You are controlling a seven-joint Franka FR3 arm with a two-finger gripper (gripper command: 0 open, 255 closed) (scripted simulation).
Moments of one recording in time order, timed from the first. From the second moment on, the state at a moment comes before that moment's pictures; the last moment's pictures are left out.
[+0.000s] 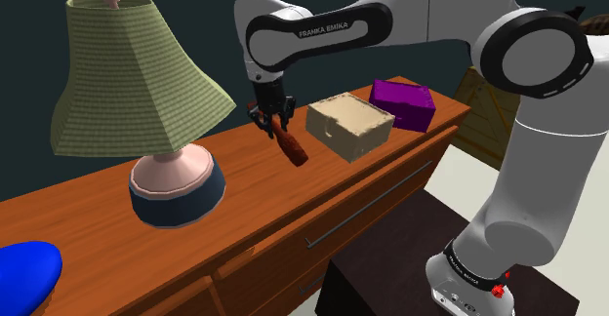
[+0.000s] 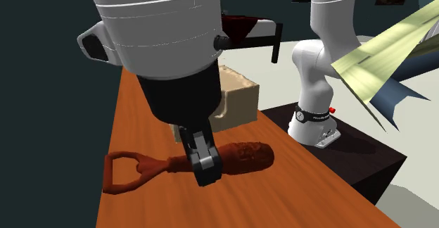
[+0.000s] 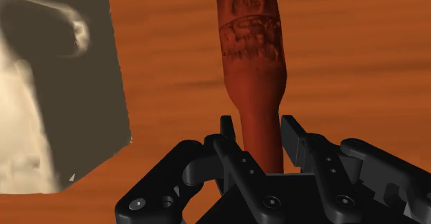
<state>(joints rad) 0.14 0.30 0.36 -1.61 -0.13 1.71 0.60</state>
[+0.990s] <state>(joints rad) 0.15 0.30 0.37 -1.41 -0.13 1.50 0.59</state>
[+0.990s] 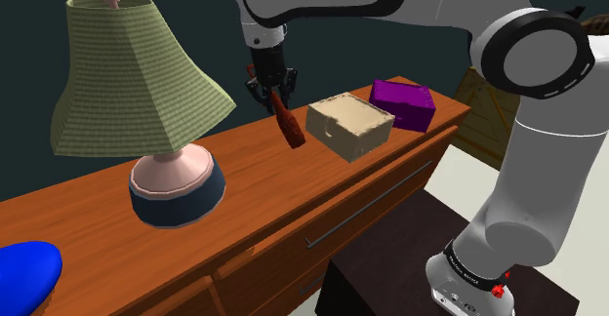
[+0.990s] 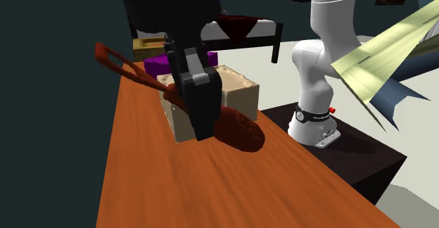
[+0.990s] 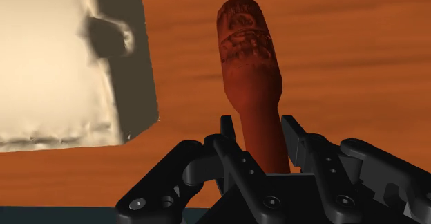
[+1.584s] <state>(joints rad) 0.17 0.33 0.37 -1.23 -0.14 1.36 0.59</state>
